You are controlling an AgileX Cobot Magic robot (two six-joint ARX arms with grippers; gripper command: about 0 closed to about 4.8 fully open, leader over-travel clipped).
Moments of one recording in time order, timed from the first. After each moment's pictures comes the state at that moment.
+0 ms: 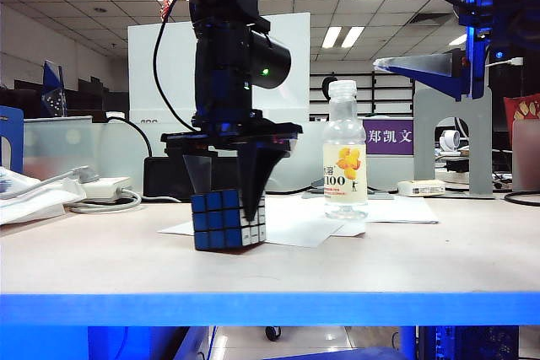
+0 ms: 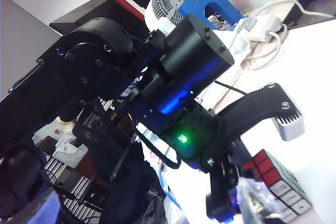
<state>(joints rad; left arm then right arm) -0.62 2.34 2.14 -1.38 0.06 -0.04 0.09 1.38 0.60 0.85 -1.03 0.92</state>
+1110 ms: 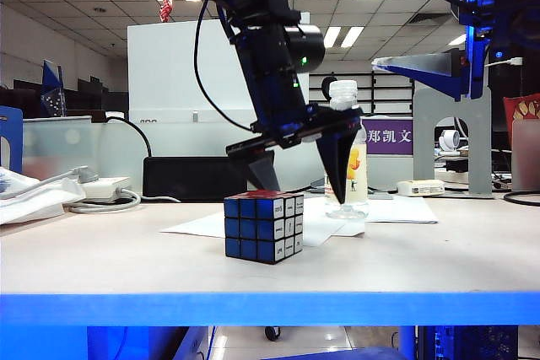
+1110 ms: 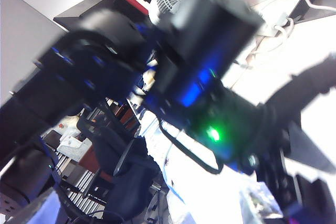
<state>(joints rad) -0.67 2.40 2.26 -1.16 0.20 -0.06 0.09 1.38 0.60 0.85 -1.05 0.92</state>
